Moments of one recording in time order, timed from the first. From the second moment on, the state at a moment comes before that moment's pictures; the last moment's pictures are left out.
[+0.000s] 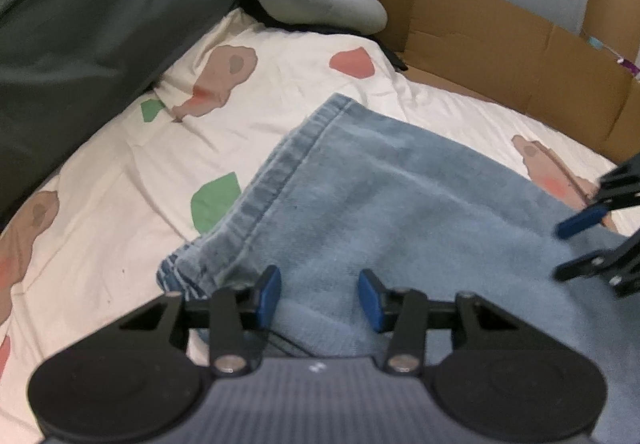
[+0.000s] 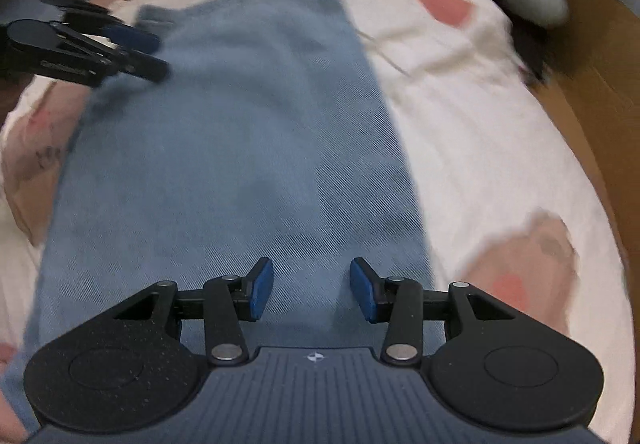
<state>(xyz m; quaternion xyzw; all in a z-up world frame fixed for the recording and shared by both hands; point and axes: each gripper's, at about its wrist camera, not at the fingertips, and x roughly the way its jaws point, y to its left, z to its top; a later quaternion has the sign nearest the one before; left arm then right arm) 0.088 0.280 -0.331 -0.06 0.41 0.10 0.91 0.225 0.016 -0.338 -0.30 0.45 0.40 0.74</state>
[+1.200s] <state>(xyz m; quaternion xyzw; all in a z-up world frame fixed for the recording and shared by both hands) 0.122 0.199 -0.278 -0.04 0.46 0.03 0.89 0.142 -0.159 -0.352 -0.16 0.43 0.35 0.82</state>
